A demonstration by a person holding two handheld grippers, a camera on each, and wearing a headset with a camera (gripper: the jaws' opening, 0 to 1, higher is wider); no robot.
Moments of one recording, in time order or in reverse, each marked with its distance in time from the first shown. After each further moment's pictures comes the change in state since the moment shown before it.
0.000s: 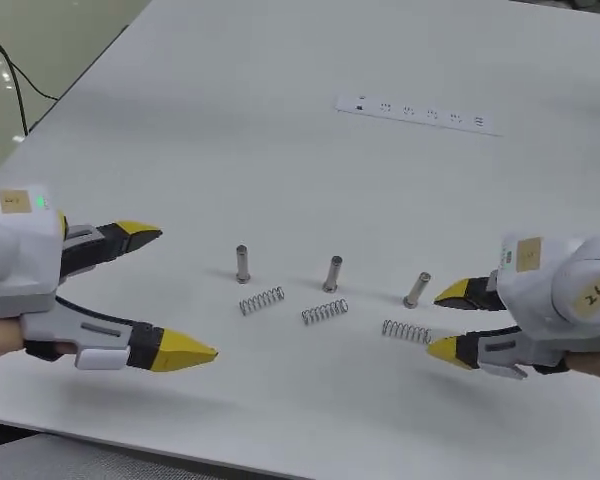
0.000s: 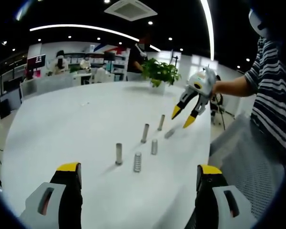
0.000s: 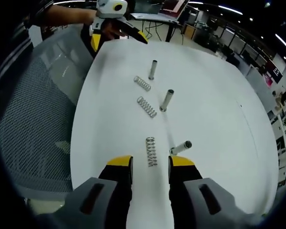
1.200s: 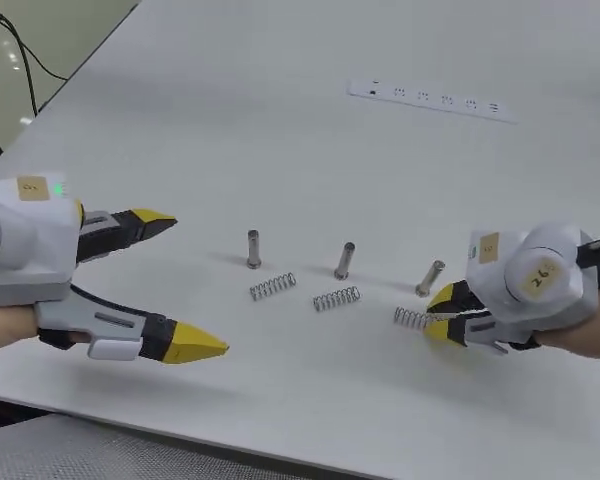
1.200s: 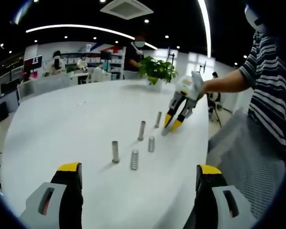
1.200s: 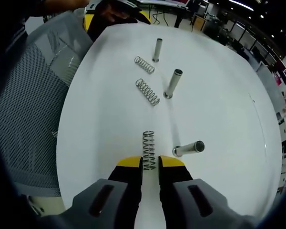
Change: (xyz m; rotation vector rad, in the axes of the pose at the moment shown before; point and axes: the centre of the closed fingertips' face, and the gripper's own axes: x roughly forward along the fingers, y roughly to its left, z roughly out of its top) left arm 0.002 -0.006 -0.005 0.022 0.017 -0.023; right arm 0.037 -0.005 -0.017 -0.030 0.092 0.068
